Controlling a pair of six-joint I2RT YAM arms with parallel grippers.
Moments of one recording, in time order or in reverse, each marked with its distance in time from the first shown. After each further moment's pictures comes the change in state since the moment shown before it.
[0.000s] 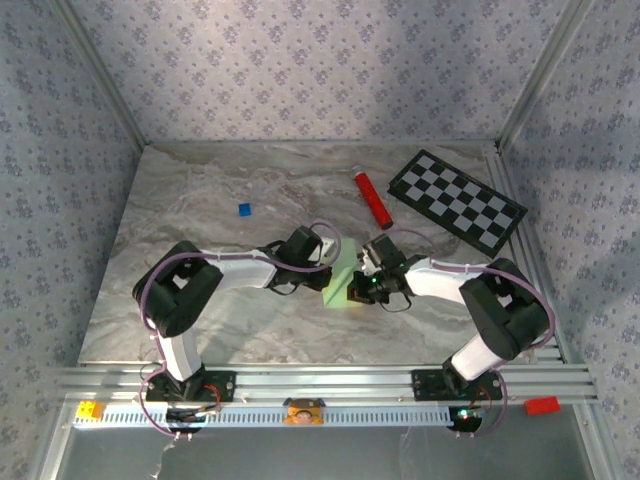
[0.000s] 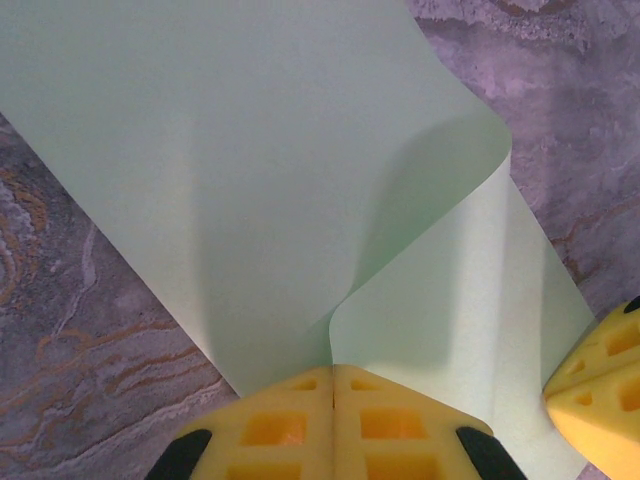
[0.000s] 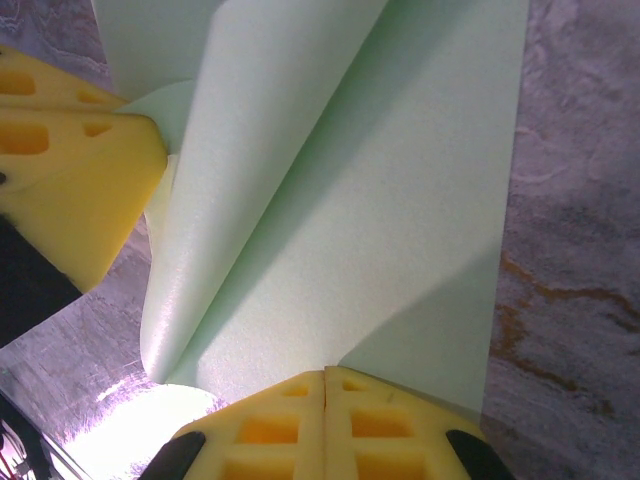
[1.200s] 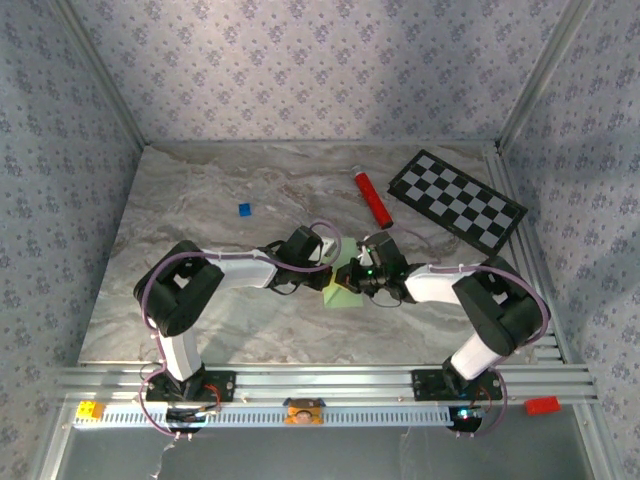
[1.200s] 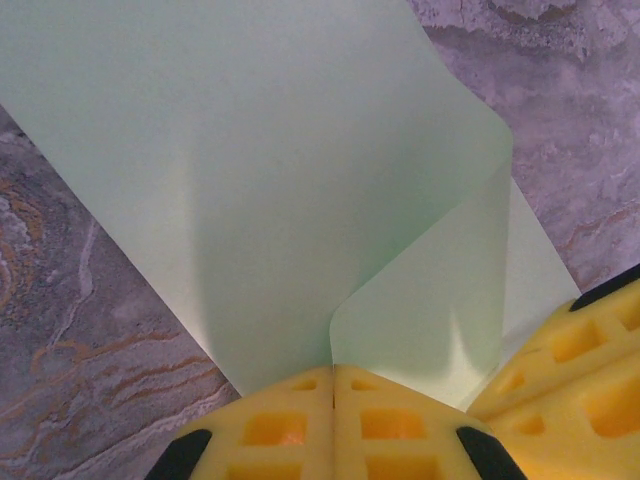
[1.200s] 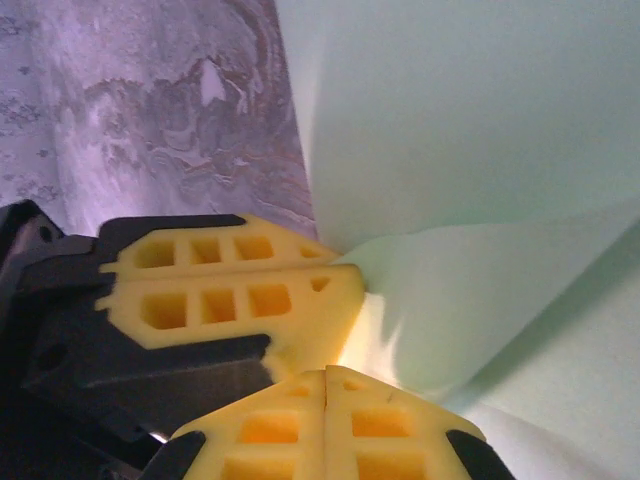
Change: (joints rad) left arm 0.000 0.009 0.000 0.012 0.005 -0.005; right arm 0.005 0.027 -0.082 0.463 -0.045 0.304
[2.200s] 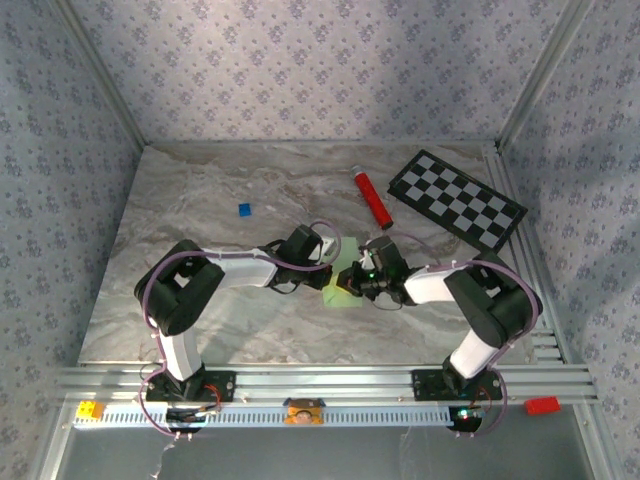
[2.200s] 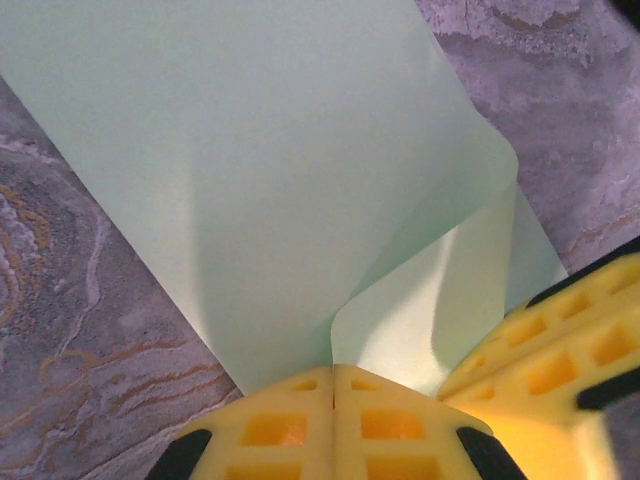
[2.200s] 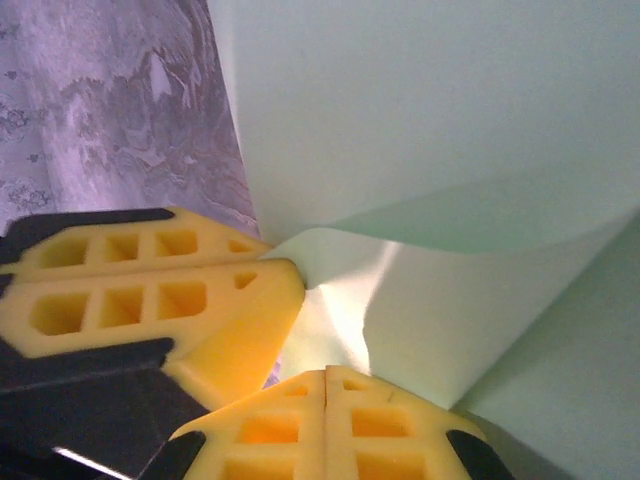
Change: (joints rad) left arm 0.006 0.006 0.007 -0.003 0.004 0.002; right arm -0.024 0.050 -0.034 0.069 -0.016 0.011
